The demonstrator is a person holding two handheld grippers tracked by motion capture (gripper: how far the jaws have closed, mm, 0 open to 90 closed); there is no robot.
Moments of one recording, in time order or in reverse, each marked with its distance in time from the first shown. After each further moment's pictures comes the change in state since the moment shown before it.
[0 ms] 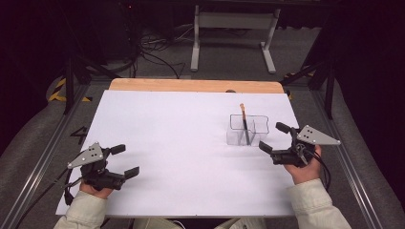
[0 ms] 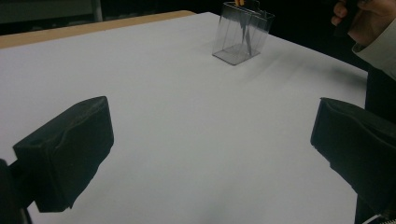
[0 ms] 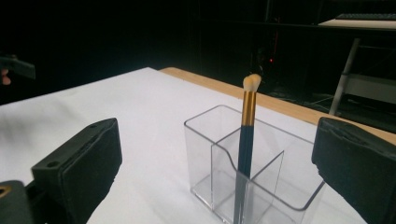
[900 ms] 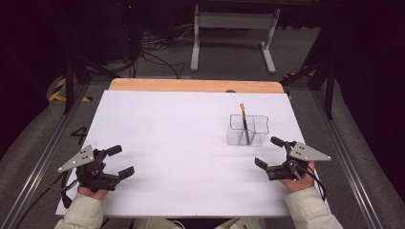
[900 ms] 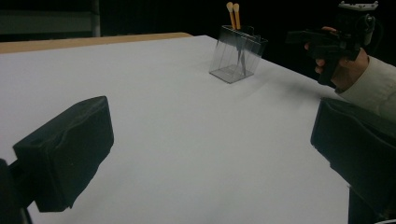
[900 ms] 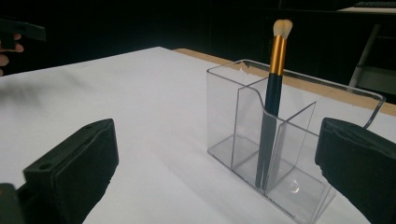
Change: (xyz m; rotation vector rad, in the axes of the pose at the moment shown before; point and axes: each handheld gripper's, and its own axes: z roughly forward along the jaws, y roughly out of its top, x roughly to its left) left arm 0.009 -0.015 -0.008 -0.099 -0.027 -0.064; right arm 0.014 -0.047 -0.001 0.025 0.035 -0.023
